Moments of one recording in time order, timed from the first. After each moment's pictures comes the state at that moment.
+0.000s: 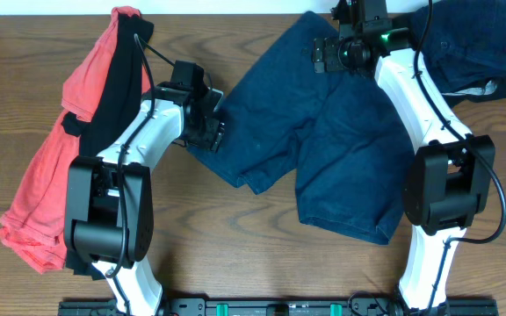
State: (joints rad) left arm -0.19 1.93 1.32 -0.74 0.10 0.18; right arm 0.20 2.15 1.89 -0.70 -0.12 0.12
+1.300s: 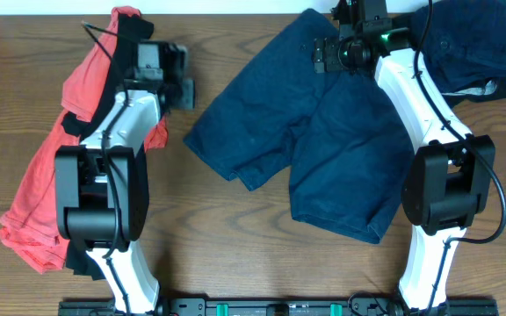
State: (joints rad) left arm -0.05 2.01 1.39 -0.32 0.10 0.01; right arm 0.20 2.15 1.89 -0.70 -0.12 0.12
